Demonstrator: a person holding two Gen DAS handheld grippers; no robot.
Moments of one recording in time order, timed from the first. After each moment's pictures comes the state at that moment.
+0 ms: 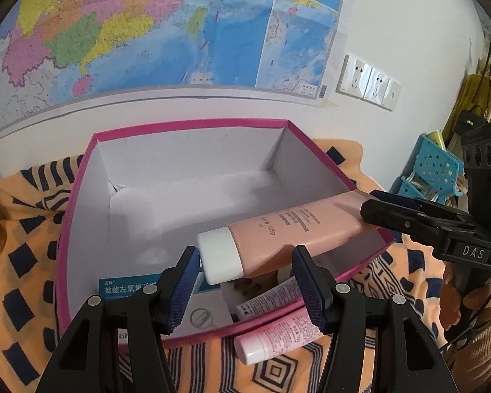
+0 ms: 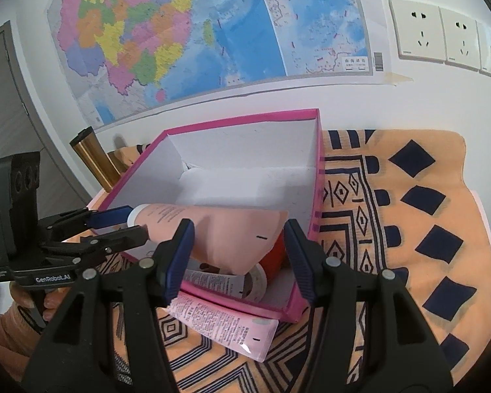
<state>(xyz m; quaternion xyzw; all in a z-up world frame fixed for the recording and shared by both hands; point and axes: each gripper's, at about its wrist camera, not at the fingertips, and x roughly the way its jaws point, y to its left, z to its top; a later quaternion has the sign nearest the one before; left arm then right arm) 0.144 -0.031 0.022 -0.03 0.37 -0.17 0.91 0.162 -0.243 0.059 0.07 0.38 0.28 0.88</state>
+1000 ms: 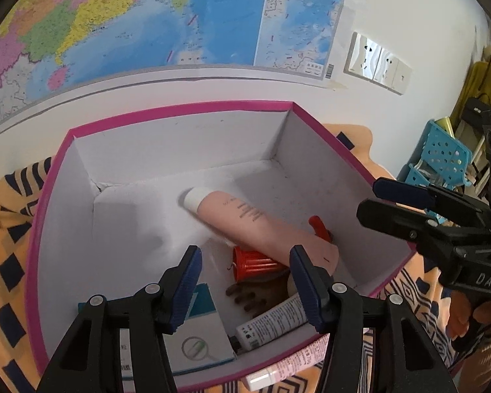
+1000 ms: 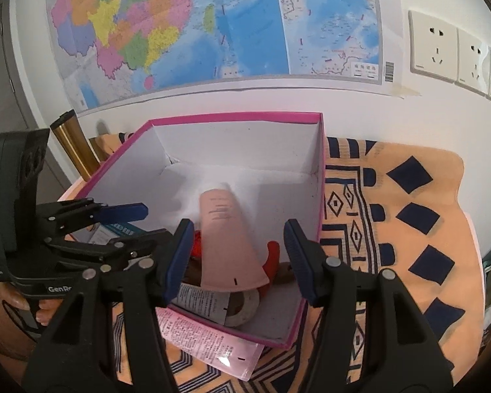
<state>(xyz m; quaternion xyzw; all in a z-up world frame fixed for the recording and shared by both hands) 0.171 -0.044 0.005 -0.01 0.40 -0.17 0.90 0.178 -0.220 0.052 0.02 0.38 0.25 0.89</state>
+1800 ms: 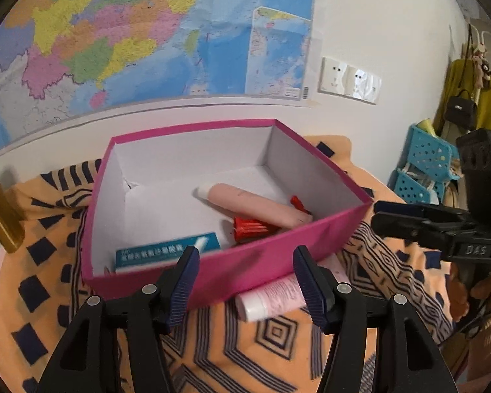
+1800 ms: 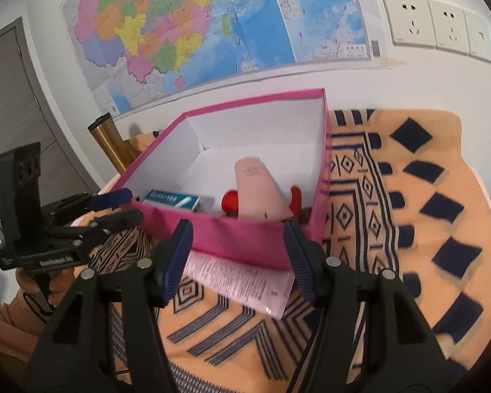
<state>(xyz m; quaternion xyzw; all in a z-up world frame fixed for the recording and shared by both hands) 0.078 -0.027 0.024 0.01 0.33 -0.17 0.93 0.105 -0.251 0.049 0.08 0.37 0.29 0.88</state>
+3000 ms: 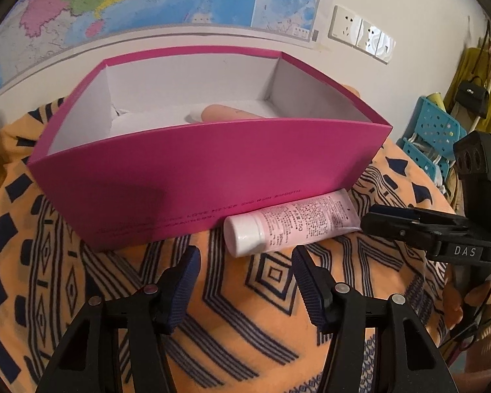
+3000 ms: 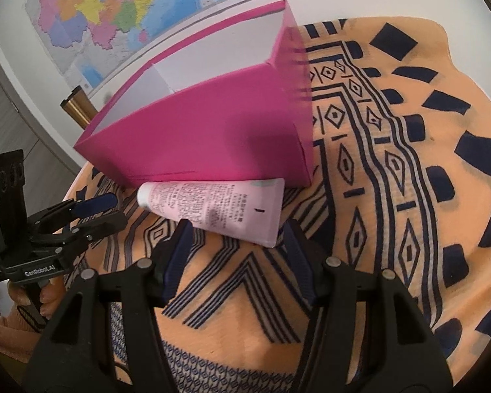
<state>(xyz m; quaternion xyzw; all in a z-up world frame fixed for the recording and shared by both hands) 0.076 -0.035 -0.042 -0.01 0.42 -0.16 0.89 0.090 -0.255 -0.028 0.12 0.46 0.25 0.84</state>
